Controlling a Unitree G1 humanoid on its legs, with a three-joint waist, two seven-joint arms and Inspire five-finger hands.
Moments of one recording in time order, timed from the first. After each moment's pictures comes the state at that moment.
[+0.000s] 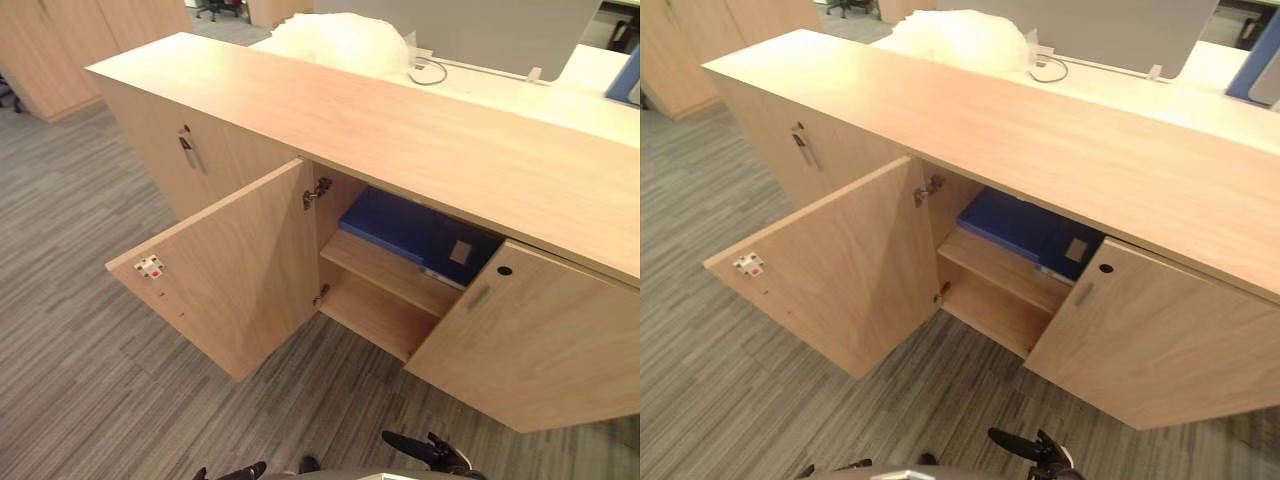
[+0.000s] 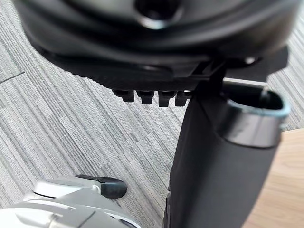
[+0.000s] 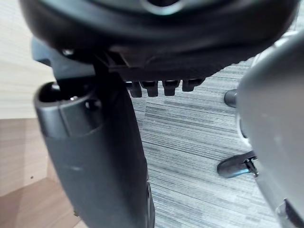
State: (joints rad) left arm 0.16 0.08 0.30 1.15 -0.11 -0.08 0.07; right arm 0.02 -0.04 -0.26 1.19 0.16 -0.06 0.02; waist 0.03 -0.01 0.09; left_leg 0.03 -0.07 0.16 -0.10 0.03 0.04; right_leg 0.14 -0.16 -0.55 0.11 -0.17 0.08
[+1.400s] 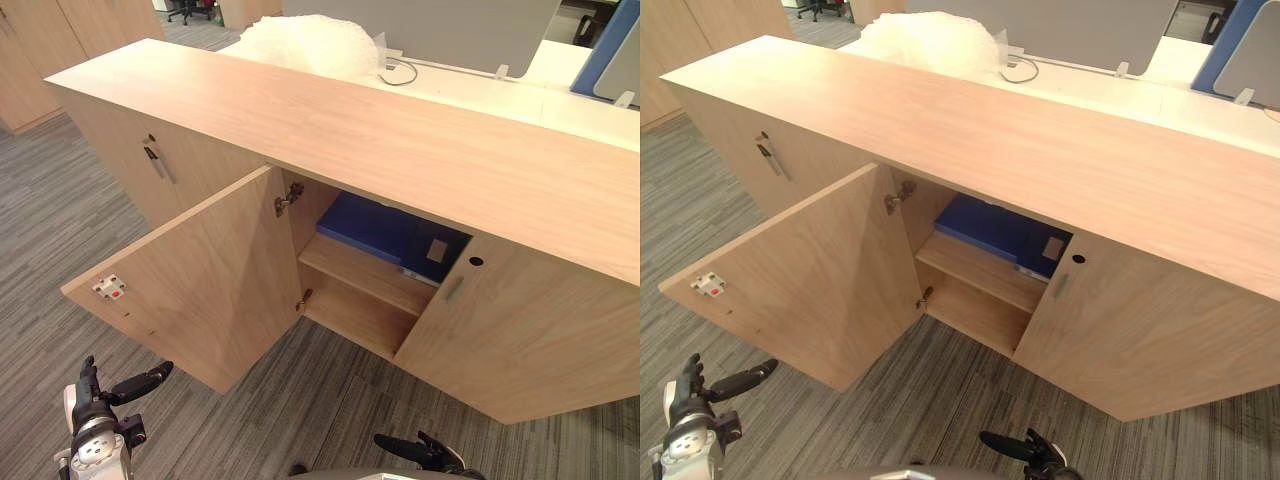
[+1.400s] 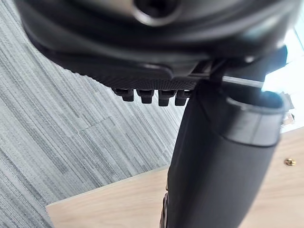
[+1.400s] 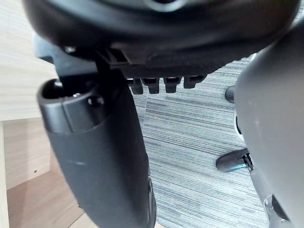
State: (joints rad) left arm 0.12 0.24 0.65 0.46 0.08 0.08 0.07; right arm 0.06 -0.03 -0.23 1.11 0.08 0.00 0.11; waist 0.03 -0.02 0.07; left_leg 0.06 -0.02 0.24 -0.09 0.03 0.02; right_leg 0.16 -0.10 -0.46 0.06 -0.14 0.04
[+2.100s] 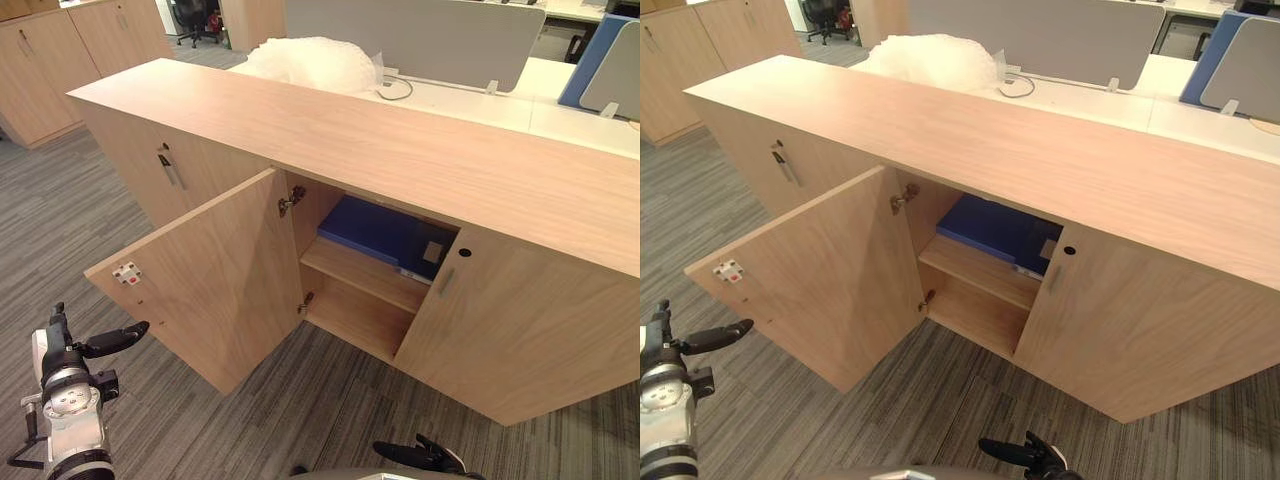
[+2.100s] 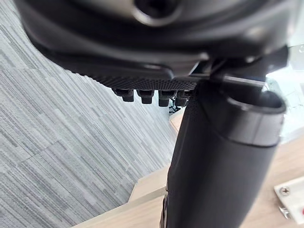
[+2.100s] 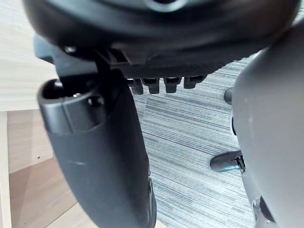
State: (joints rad) left arm -0.04 0.44 0.62 0.54 0.13 0.08 0.08; right arm 0.08 -0.04 -0.18 1.10 0.08 -0.01 0.12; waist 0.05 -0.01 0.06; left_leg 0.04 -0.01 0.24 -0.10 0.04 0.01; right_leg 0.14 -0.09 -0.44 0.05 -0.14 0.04
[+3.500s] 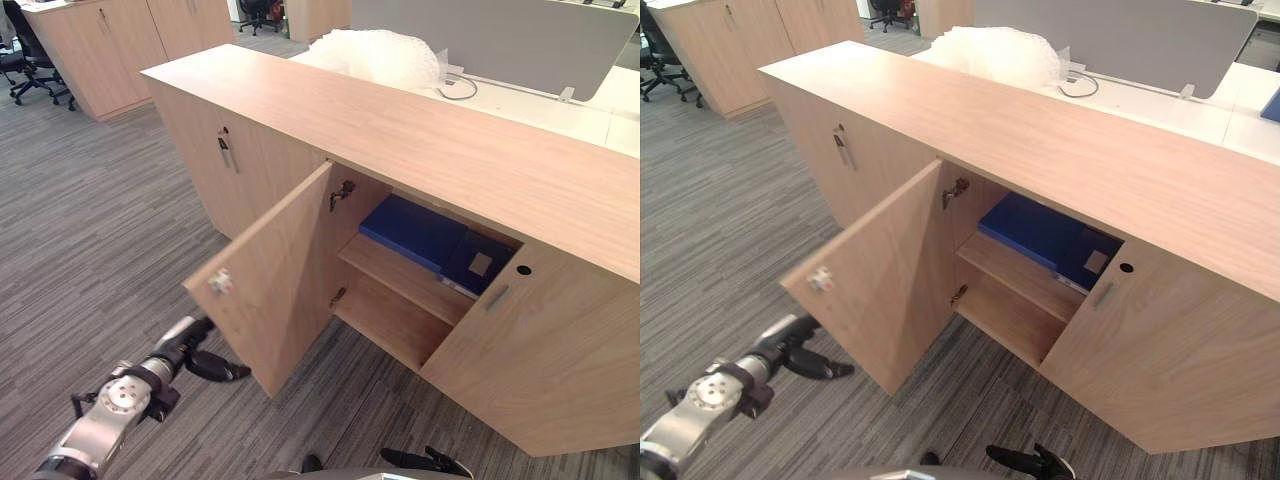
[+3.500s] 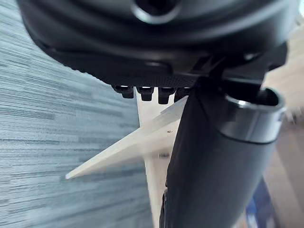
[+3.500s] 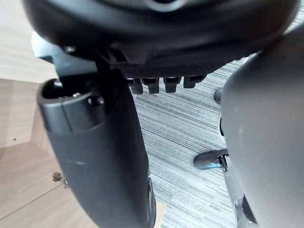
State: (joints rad) left arm 0.15 0.87 -0.34 0.08 -0.19 0.08 -0.23; right arm 0.06 -0.07 -0.25 1.21 0.04 -0.03 0.14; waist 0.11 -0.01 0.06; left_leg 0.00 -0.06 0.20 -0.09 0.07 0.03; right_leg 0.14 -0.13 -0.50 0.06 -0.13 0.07
